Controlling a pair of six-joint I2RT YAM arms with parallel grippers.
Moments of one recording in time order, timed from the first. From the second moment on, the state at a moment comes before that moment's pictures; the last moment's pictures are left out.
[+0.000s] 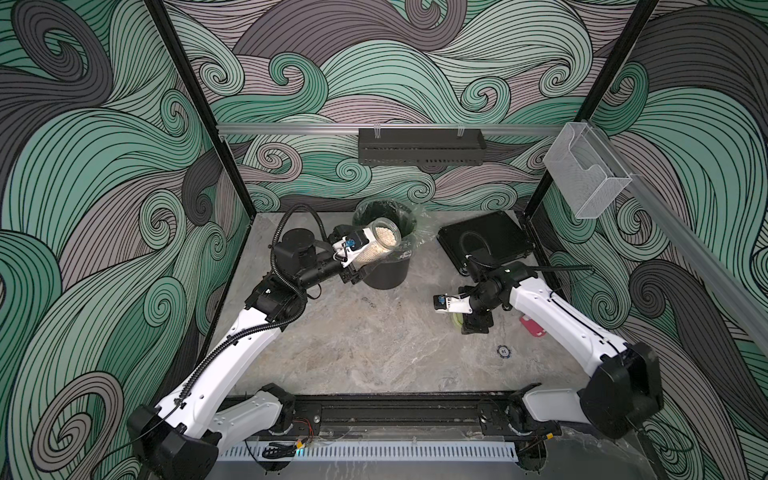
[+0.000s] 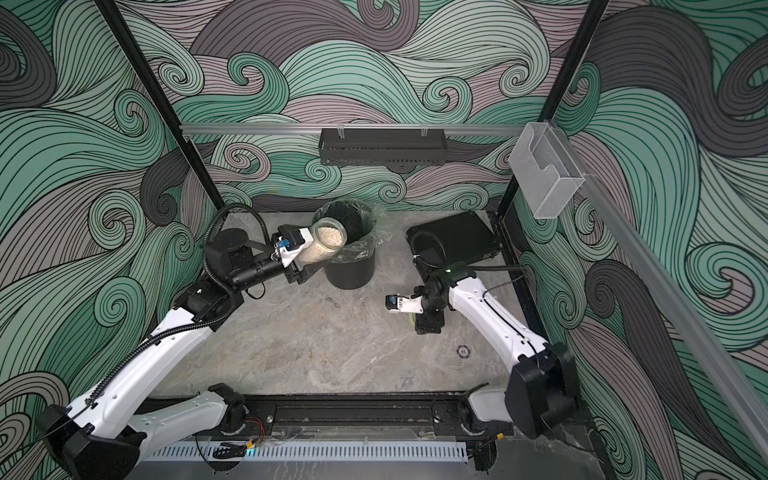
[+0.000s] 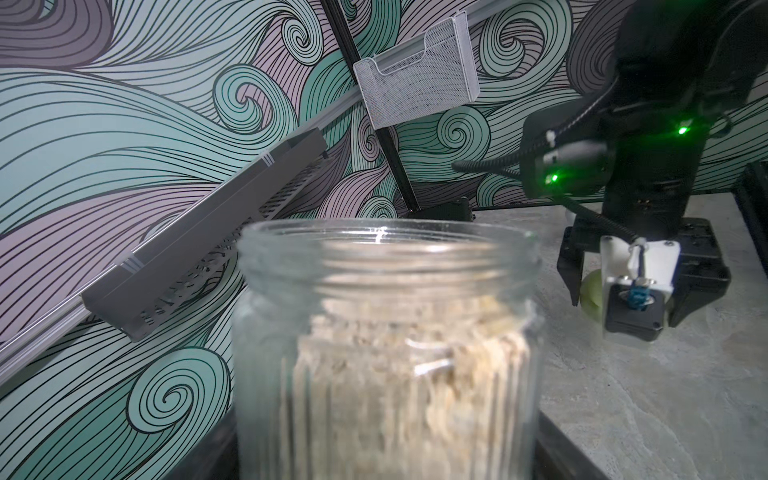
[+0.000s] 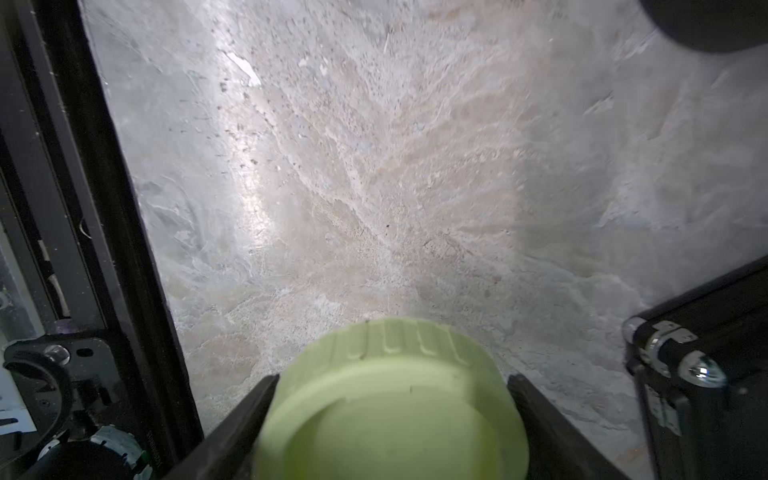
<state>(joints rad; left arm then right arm) -0.46 1.06 1.07 -0.15 0.43 0.52 0.42 1.42 1.08 -1.09 -0.11 -1.11</state>
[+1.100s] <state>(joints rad) -0.44 1.00 1.07 -0.22 0.41 0.54 0.38 1.70 0.97 -0.78 -0.03 -0.95</state>
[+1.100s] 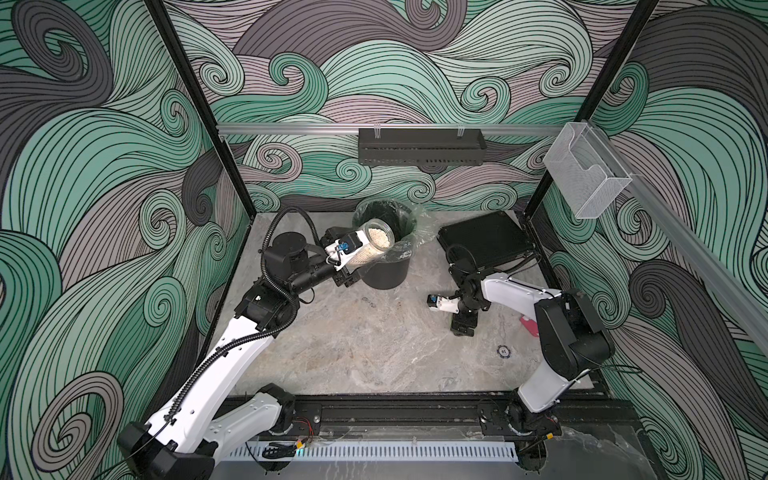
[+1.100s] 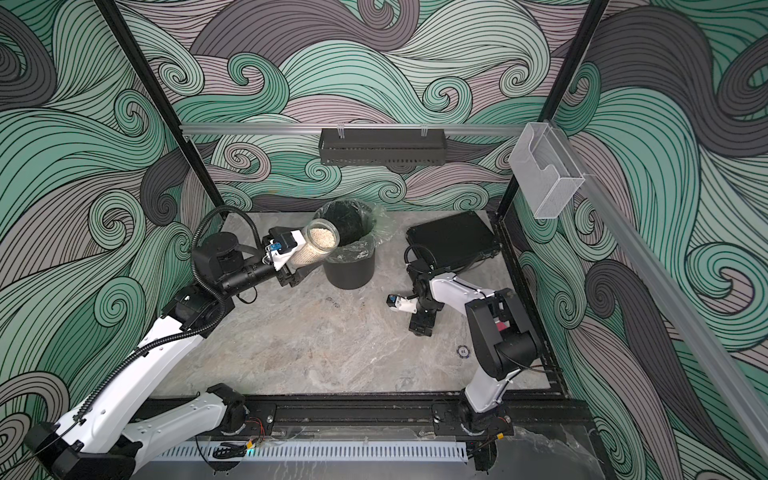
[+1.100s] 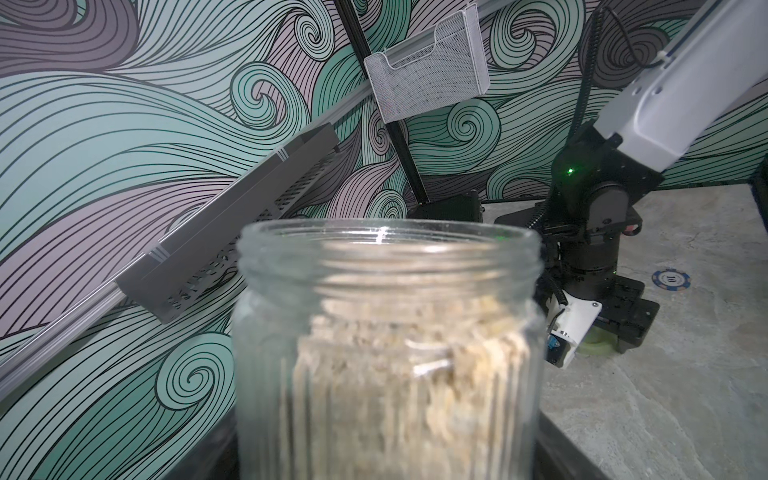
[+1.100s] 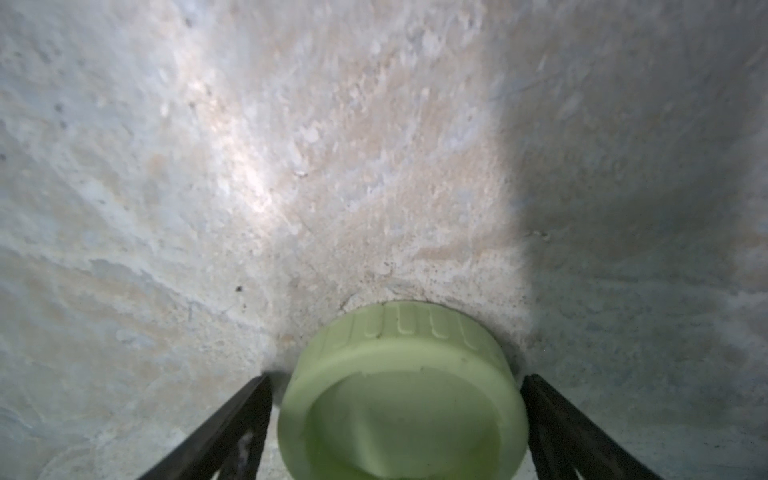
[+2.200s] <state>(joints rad) -0.39 1.25 1.48 -0.59 0.34 0.14 0.56 1.33 1.80 -1.11 0.18 0.21</state>
